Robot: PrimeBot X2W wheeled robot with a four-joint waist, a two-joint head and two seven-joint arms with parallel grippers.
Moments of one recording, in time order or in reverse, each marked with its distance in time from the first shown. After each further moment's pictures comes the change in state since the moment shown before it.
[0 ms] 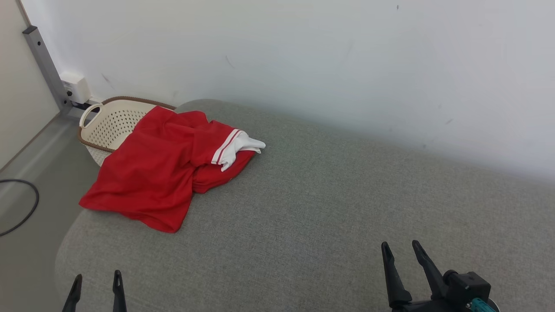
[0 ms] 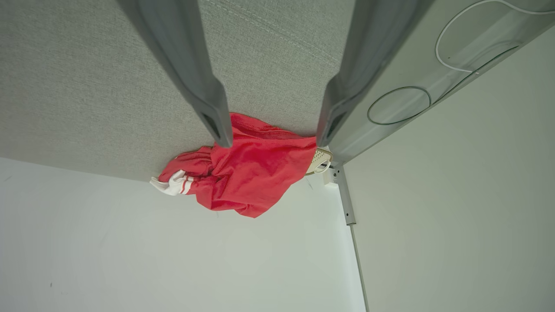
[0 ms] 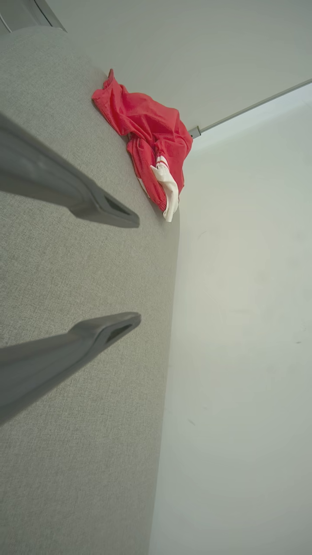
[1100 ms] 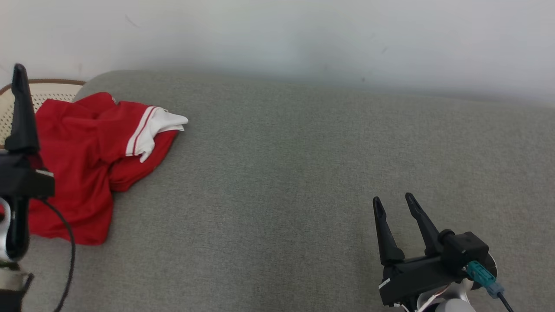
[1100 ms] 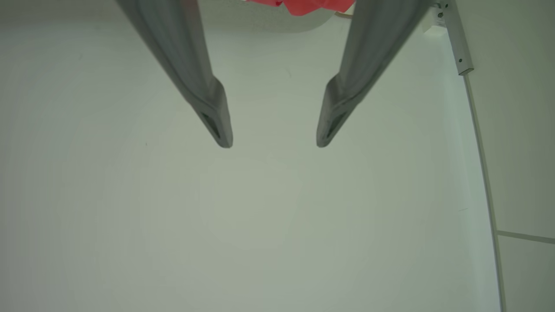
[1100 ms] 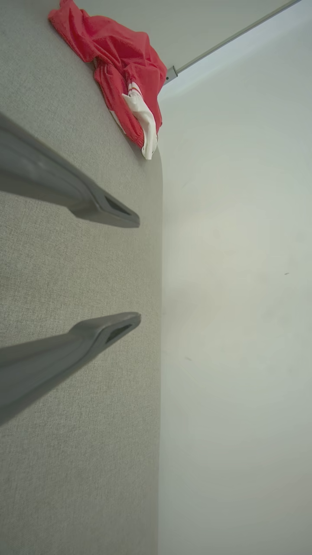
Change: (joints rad) left arm -0.631 0.169 0.082 0.084 -0.194 -0.187 0.041; right arm -0.128 0.000 0.022 -0.044 -0.036 0.000 0.006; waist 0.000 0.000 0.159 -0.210
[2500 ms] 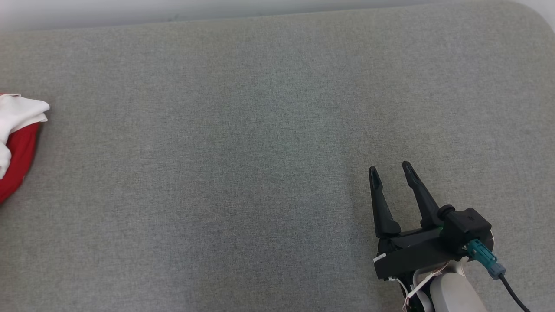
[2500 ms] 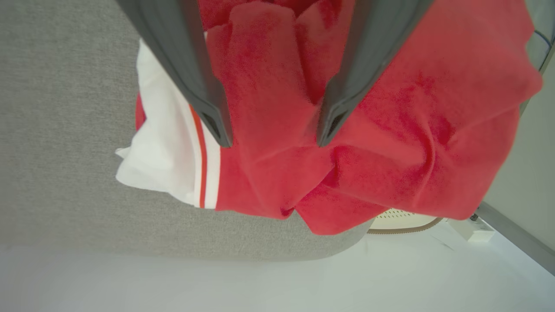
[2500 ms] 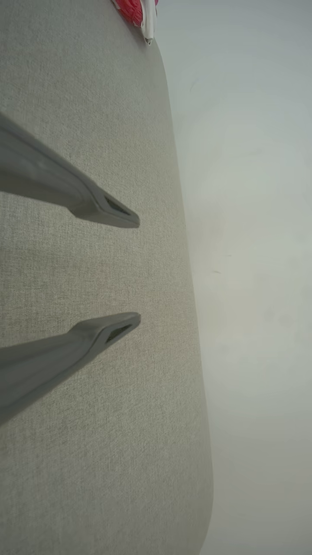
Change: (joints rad) left arm -0.414 0.213 -0.120 0.941 -0.040 -0.157 0.253; right arm -0.108 0.000 0.024 0.008 0.010 0.000 -0.046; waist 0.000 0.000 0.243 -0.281
